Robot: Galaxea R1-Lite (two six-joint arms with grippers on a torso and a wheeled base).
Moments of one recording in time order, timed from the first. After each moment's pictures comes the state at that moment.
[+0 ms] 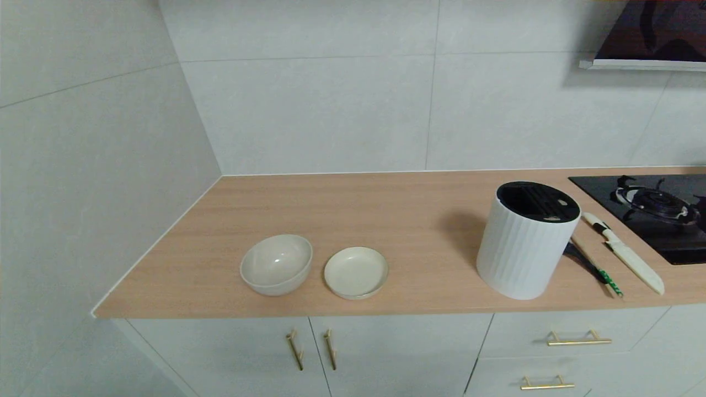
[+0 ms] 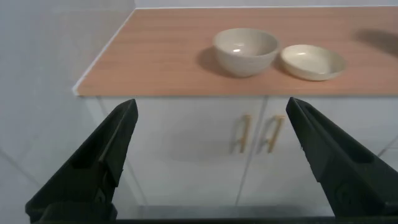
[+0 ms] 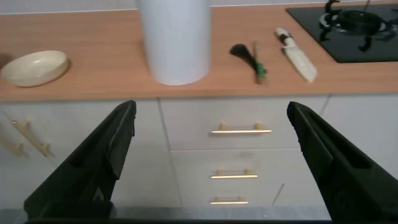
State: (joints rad) left arm 0.00 0.00 0.00 0.00 0.02 -0.01; right arm 0.00 0.00 0.00 0.00 0.00 0.02
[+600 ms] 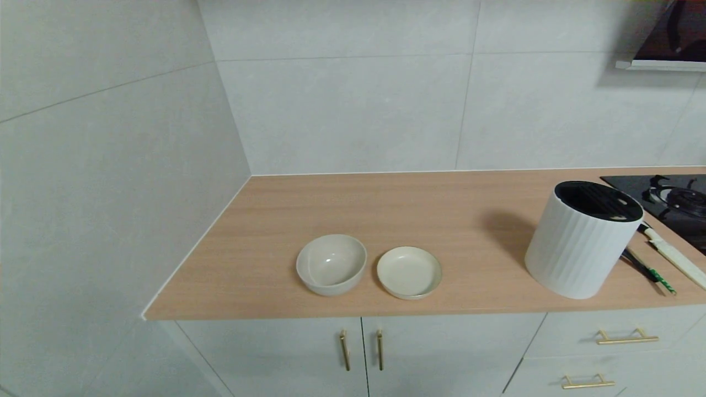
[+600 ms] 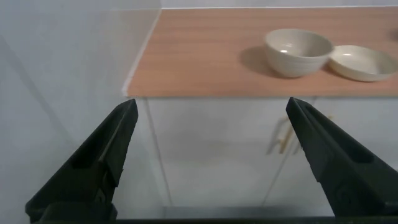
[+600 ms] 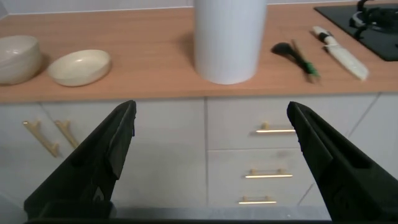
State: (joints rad) left arm 0.00 0.00 0.00 0.00 0.02 -0.01; right arm 0.00 0.00 0.00 0.00 0.00 0.02
